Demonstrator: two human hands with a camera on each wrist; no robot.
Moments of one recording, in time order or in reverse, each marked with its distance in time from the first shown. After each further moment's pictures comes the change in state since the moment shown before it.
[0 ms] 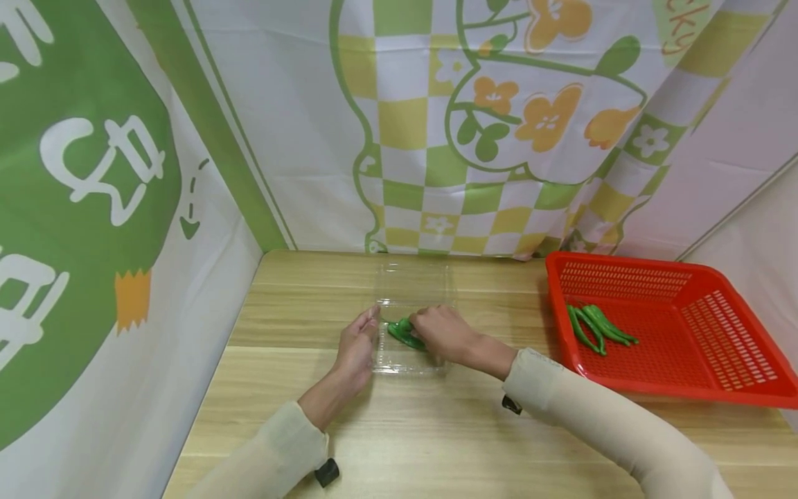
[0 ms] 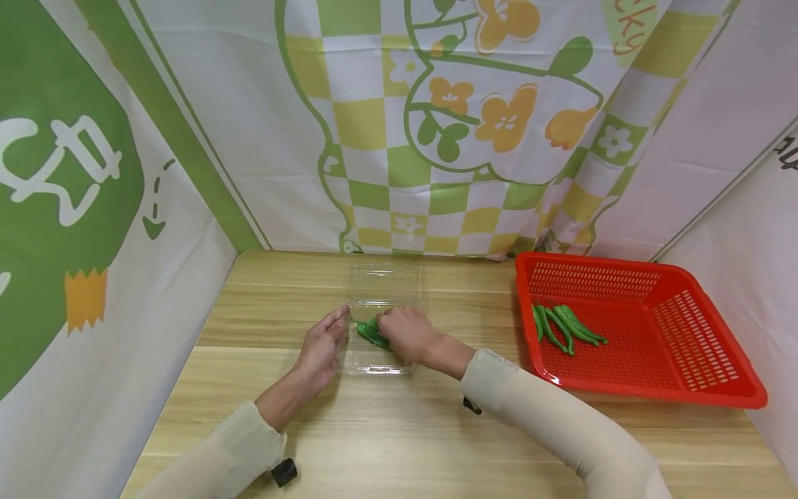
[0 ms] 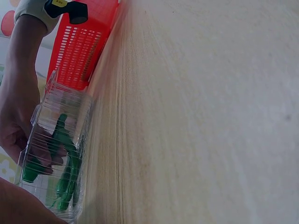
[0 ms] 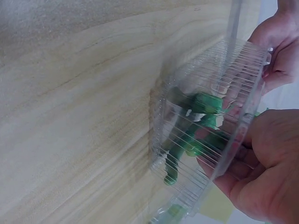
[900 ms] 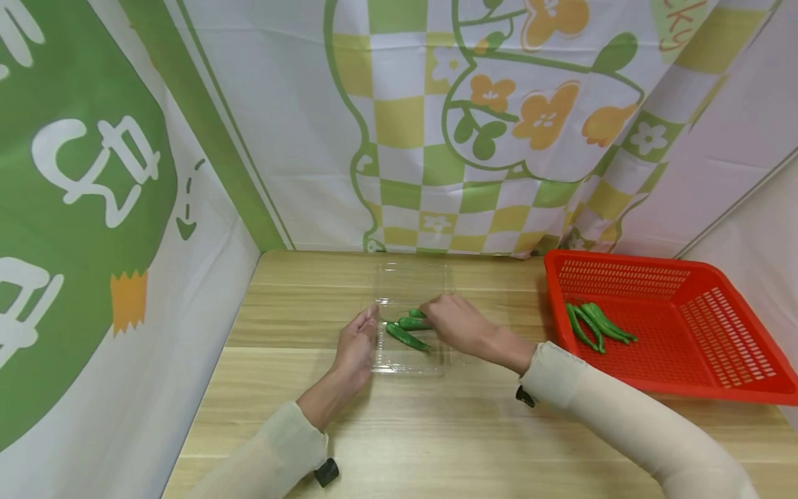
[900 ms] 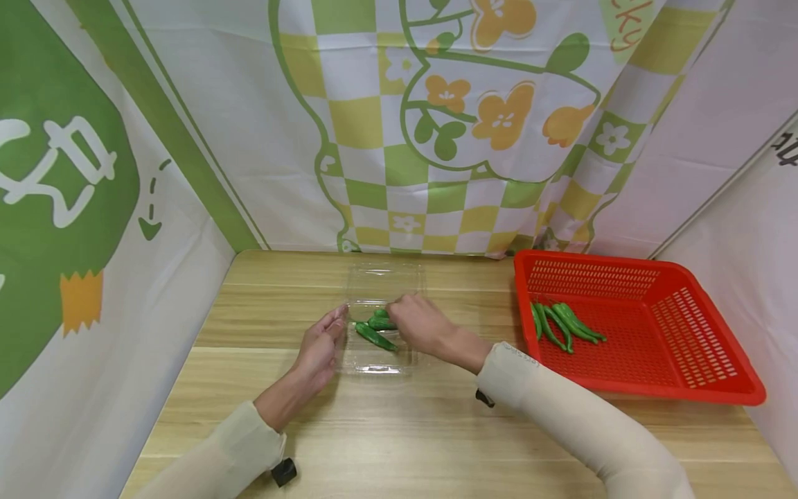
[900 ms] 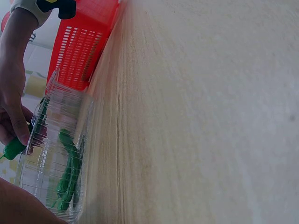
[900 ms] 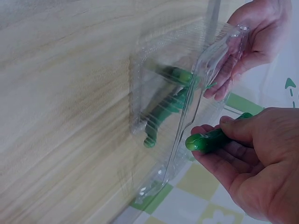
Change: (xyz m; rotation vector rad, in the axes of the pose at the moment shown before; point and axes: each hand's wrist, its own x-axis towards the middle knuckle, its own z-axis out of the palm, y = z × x) left_hand -0.001 0.002 0.003 -0.019 0.021 -0.010; right_hand -0.010 0.013 -0.031 0.057 0.037 0.010
